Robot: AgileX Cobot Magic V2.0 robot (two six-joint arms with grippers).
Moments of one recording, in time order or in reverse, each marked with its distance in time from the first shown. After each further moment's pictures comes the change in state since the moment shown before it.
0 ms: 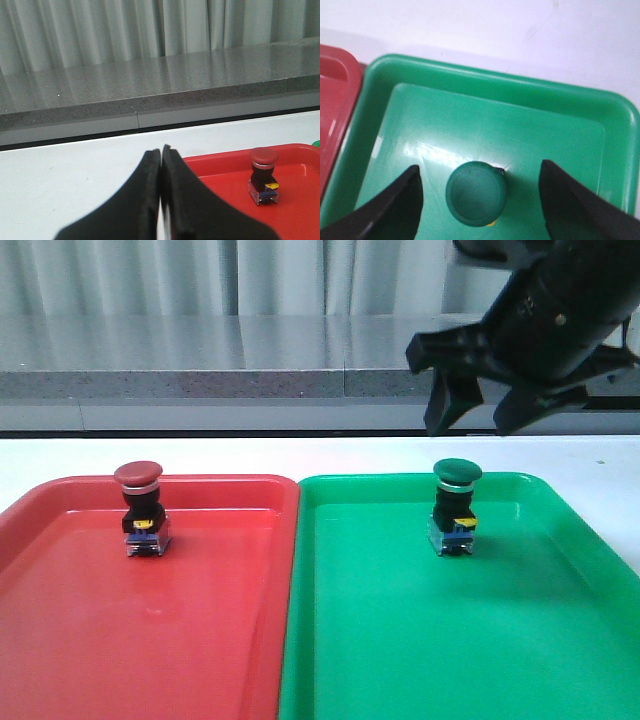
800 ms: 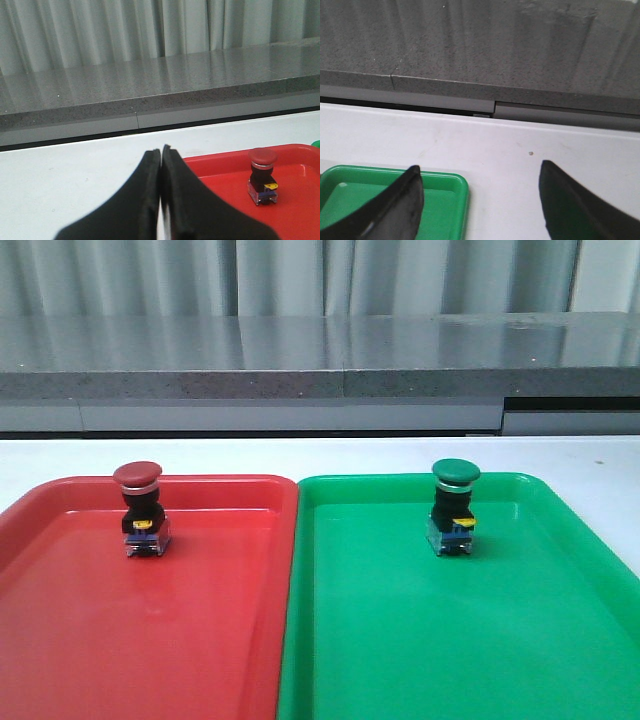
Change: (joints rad) left arm 0.000 0.000 0.000 0.000 0.000 0.000; right arm -0.264 -0.813 0.375 -0.206 -0.103 0.002
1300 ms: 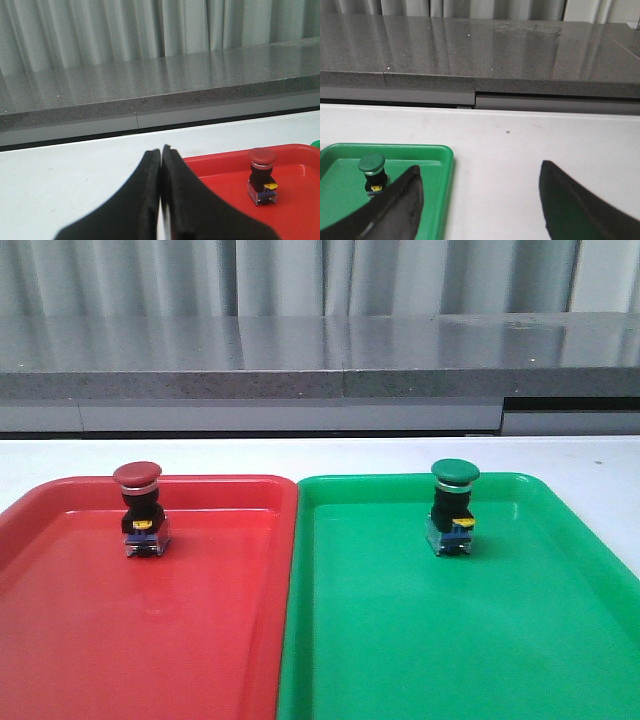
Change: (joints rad) left arm 0.000 0.000 0.000 0.000 0.000 0.000; right arm -0.014 -0.597 0.274 0.000 0.221 0.000
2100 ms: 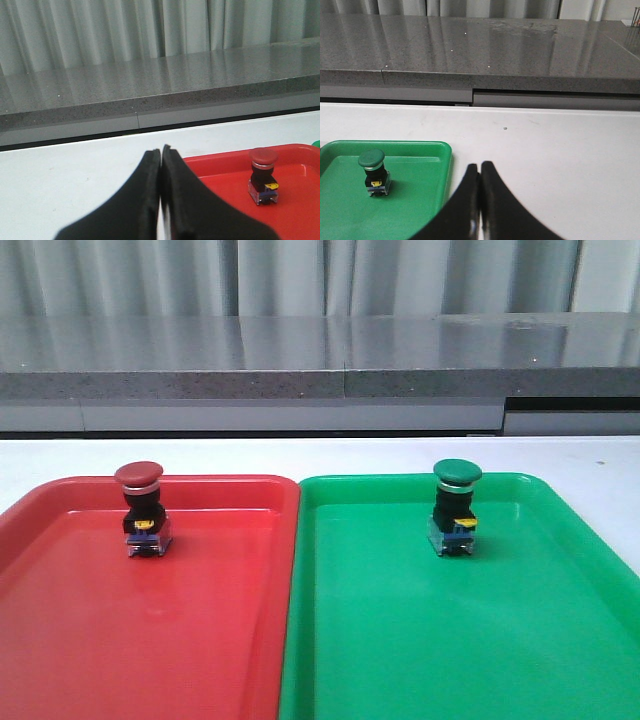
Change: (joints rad) left arm 0.000 0.000 0.000 0.000 0.000 0.000; right arm 0.000 -0.054 0.002 -0.002 0.044 0.000
